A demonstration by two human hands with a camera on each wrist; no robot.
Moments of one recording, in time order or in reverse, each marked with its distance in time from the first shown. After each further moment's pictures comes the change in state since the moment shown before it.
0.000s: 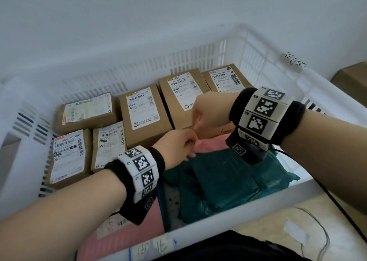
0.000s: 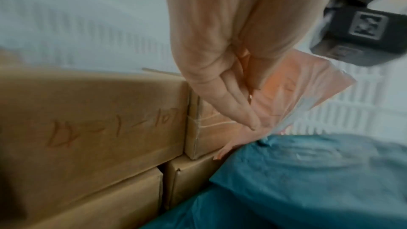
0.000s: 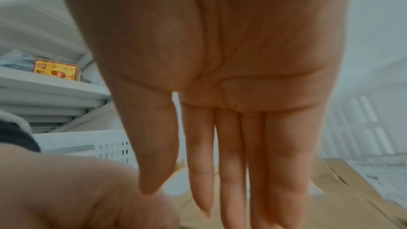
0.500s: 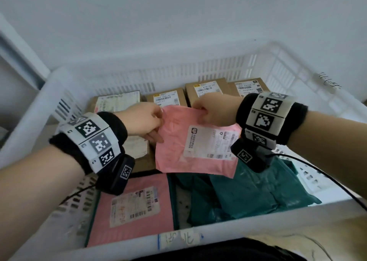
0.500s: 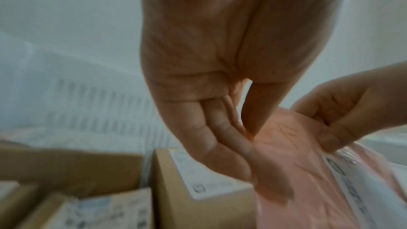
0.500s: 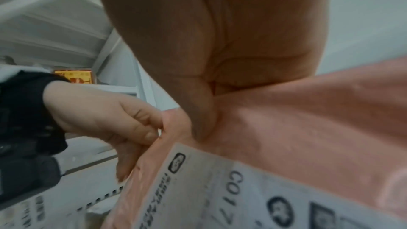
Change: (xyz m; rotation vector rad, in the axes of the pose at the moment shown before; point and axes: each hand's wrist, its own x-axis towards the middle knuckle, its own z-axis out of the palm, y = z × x) left_hand -0.039 -0.022 -0.104 -0.099 0.186 -0.300; right_hand 0.023 -0.035 -0.010 -0.027 0.116 -0.100
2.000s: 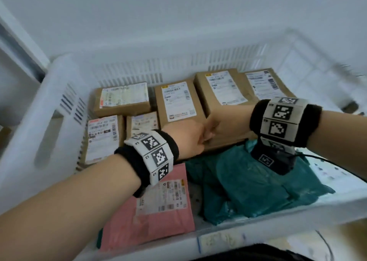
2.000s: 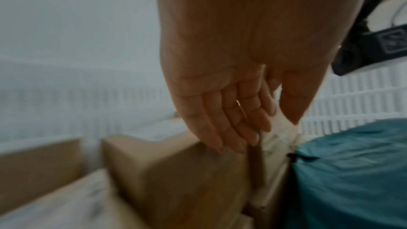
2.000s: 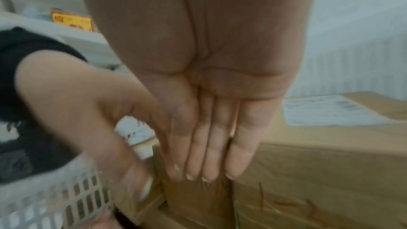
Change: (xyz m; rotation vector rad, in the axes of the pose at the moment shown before) left_hand 0.005 -0.007 0.050 0.721 -0.118 0.373; right_hand 0.007 -0.022 0.025 -0.011 -0.298 0.025
